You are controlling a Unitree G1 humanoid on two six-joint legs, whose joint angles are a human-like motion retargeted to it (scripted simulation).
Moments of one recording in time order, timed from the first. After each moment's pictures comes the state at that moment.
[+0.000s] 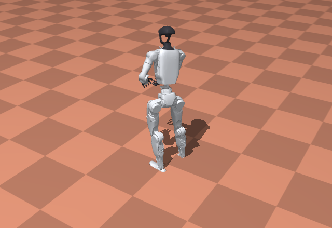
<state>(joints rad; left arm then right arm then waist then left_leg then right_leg) -0.14 0.40 -0.76 0.15 0.52 -0.01 0.19 -0.57 -0.18 0.08 1.04 1.06 -0.06 0.01 0.09 0.07 -0.03 -0.24 -0.07 0.25 0.13 -0.39 0.16 -0.32 -0.16 0.11 0.06 -0.25 0.26</state>
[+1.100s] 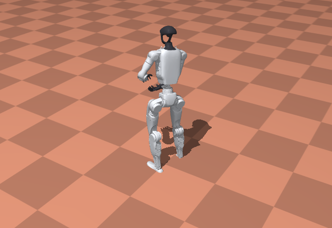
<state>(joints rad) -0.29 0.44 -0.80 0.17 0.49 -0.02 0.21 -0.35 -0.03 0.25 0.99 1.39 0.00 0.20 0.06 0.06 0.00 -0.23 -0.03 0.17 0.22 -0.38 0.13 -0.28 -0.14 0.04 0.13 -0.31 0.24</state>
